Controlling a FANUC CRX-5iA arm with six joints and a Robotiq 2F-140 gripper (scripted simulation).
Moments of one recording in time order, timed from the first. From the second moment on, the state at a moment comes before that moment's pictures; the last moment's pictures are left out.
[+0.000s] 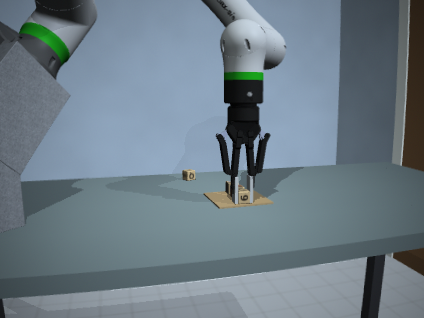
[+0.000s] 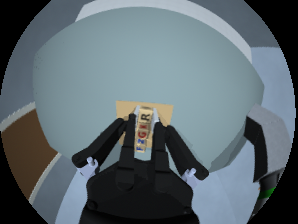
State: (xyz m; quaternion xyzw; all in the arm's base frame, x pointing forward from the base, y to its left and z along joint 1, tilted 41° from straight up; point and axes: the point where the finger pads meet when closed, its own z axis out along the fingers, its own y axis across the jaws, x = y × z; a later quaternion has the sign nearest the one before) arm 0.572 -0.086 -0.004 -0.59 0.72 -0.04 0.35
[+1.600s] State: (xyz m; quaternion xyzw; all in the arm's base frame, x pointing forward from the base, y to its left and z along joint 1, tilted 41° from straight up) arm 0.572 -0.086 -0.004 -0.59 0.72 -0.04 0.35
